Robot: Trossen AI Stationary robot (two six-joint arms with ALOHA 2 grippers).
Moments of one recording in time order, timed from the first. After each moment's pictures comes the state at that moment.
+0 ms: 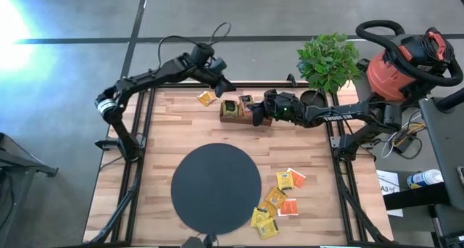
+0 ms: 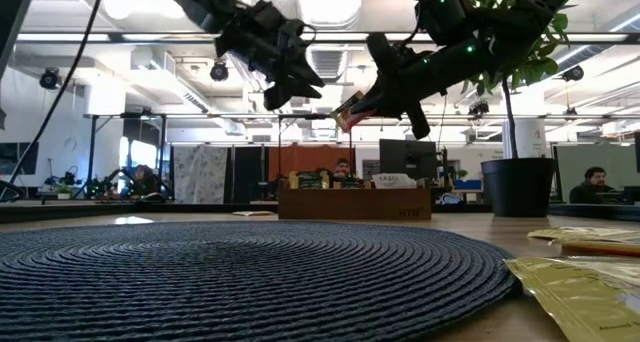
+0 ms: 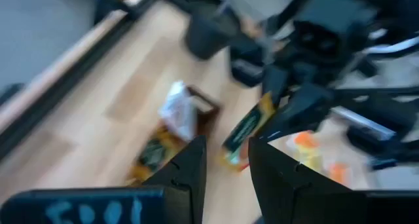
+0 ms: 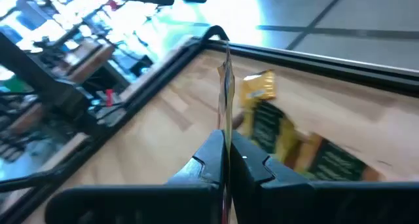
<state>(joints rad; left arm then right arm) 0.65 1.68 1.45 -0.38 0.62 -0.16 -0.33 1.49 0.72 0.47 0.09 0.63</state>
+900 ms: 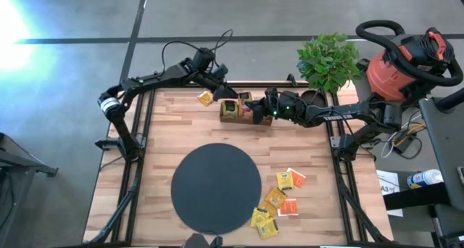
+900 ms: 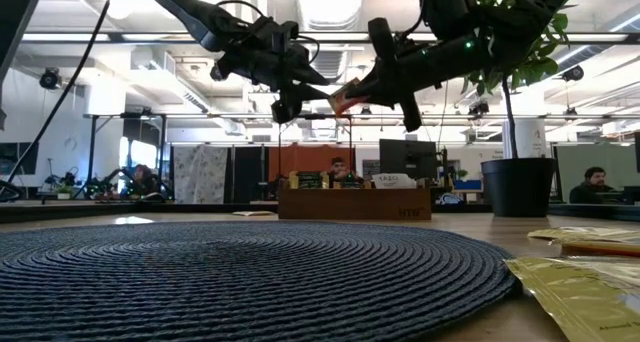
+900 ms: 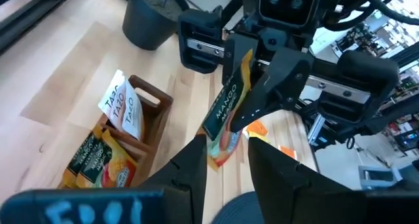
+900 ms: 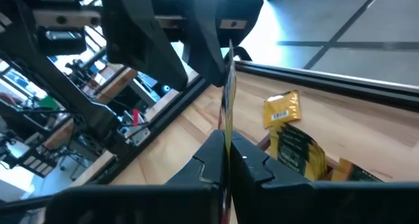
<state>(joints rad) 0.66 1.72 1.37 -0.23 0.85 -0.19 -0.33 1.49 0.72 0.58 0.06 0.66</state>
